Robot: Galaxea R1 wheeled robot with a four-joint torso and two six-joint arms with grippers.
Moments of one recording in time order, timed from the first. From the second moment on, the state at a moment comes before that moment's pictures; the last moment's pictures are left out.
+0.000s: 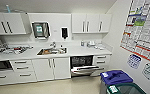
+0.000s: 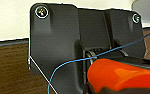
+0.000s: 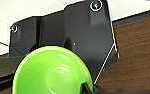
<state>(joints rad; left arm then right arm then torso) 1.46 3.02 -2.73 -0.30 0.06 0.23 -1.55 2.85 -2.54 -0.07 0.06 0.14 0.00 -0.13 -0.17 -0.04</state>
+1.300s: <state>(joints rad) 1.47 3.01 -2.74 -0.30 0.06 0.23 -1.55 2.87 -2.54 -0.07 0.06 0.14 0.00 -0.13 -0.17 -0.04</state>
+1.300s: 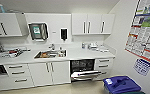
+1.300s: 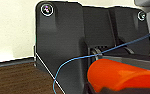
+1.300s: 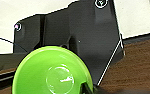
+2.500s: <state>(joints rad) 1.47 3.02 -2.74 -0.30 0.06 0.23 -1.55 2.86 -2.54 -0.07 0.06 0.14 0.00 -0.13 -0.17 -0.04</state>
